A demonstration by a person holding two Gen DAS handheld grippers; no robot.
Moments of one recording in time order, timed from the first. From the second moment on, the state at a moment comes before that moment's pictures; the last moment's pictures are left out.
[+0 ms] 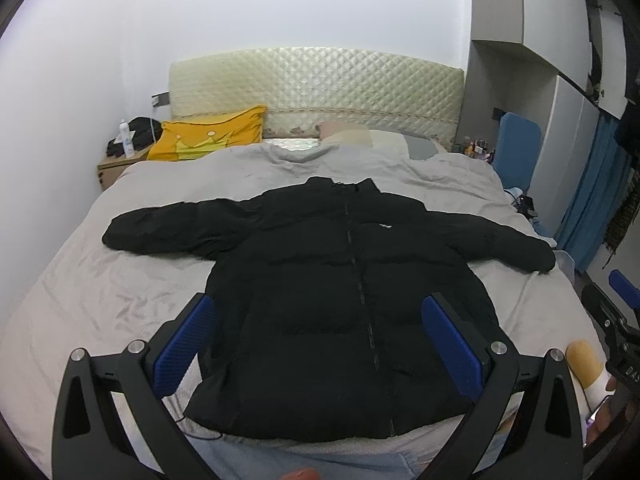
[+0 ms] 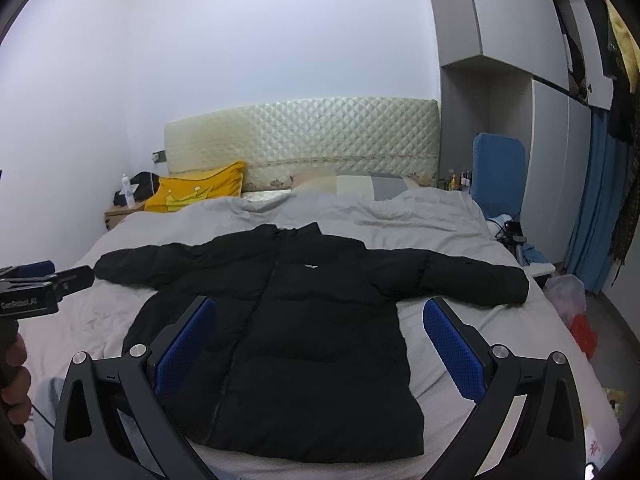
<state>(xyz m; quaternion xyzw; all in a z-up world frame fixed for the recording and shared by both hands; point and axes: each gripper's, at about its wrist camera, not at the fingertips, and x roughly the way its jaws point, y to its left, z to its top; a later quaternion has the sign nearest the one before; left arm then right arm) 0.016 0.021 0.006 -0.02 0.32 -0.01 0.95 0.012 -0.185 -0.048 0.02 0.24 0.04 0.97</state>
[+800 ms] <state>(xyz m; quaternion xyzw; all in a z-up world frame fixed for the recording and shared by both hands) 0.118 0.052 -0.019 -0.05 0.29 -0.02 0.96 0.118 -0.255 -0.045 0.04 0.18 -0.03 0.98</state>
